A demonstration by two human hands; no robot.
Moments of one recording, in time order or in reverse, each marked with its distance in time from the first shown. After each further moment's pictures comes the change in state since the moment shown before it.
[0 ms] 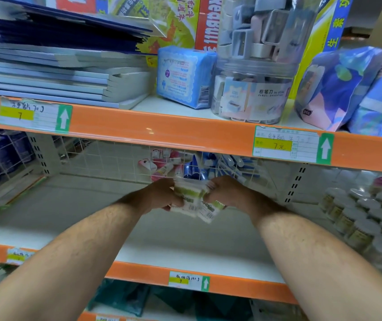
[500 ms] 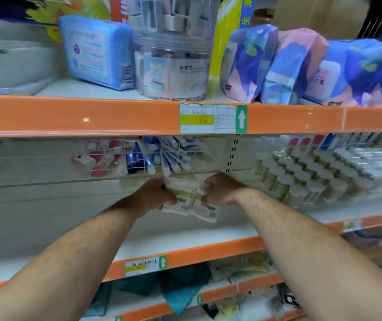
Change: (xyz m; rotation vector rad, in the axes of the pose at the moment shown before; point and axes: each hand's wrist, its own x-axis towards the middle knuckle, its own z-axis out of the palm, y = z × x) left_hand 0.009 0.040 0.097 -0.047 -0.145 0.148; right_hand -0.089 0.075 -0.038 -0.159 0.089 0.218
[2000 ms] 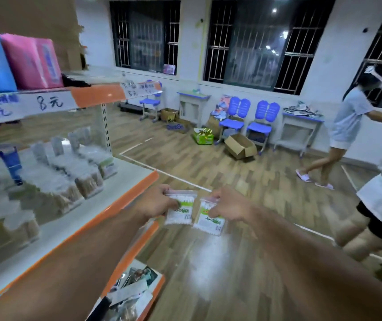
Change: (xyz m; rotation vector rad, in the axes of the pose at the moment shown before) left_hand 0.115 0.429 0.807 -0.037 -0.722 0.425; right_hand -0.424 0.694 -0.270 0.328 0.607 0.781
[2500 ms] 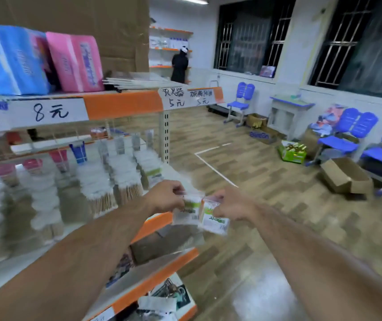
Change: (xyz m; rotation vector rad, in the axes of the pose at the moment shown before) left_hand 0.118 0.012 -0.074 0.305 0.320 -0.208; right_hand 0.246 -0.051 0.003 -0.137 -0.302 -0.382
